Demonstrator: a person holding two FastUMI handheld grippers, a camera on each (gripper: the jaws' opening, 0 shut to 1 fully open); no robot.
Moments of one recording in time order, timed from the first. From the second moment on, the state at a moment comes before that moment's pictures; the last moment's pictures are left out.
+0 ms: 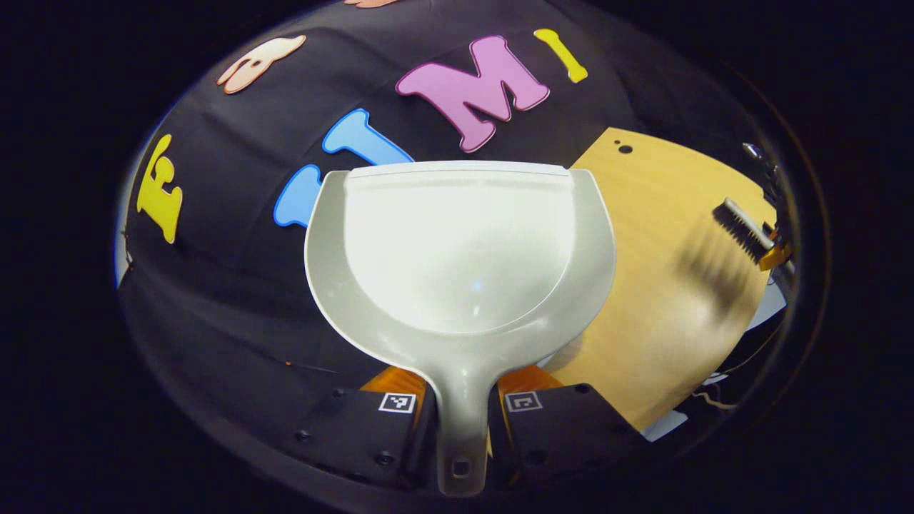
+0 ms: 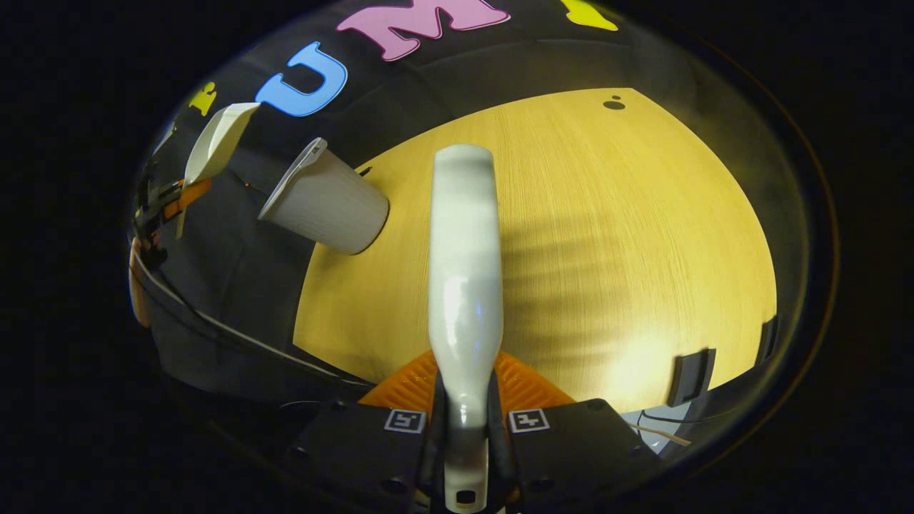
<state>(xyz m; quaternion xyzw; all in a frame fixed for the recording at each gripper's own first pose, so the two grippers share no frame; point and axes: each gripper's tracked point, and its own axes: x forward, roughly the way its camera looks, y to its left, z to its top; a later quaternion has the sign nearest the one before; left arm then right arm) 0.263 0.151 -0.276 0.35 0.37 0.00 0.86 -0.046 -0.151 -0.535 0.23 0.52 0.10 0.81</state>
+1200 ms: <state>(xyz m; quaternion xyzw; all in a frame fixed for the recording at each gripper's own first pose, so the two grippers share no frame) 0.145 -0.037 -0.620 -0.01 0.64 0.00 0.77 -0.020 -0.148 -0.667 0.09 0.67 0.06 0.74</state>
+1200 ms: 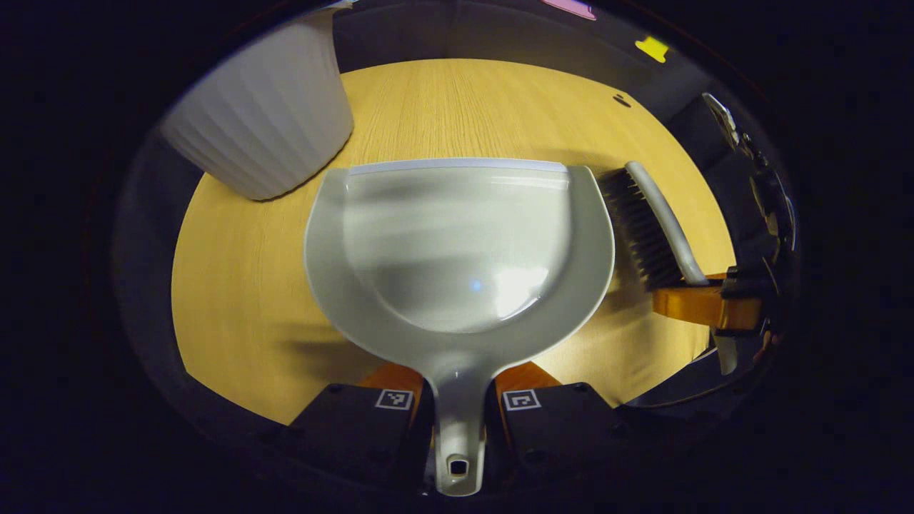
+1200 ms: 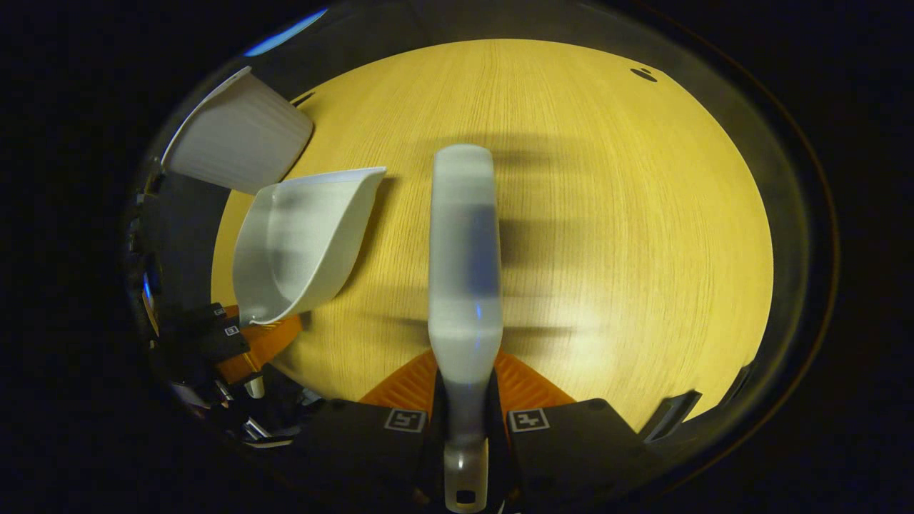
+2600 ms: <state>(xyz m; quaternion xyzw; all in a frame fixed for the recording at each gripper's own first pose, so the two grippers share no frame) 0.164 -0.060 -0.407 -0.16 0.51 -0.05 0.85 0.041 -0.164 -0.448 0.10 0.41 0.03 0.91</state>
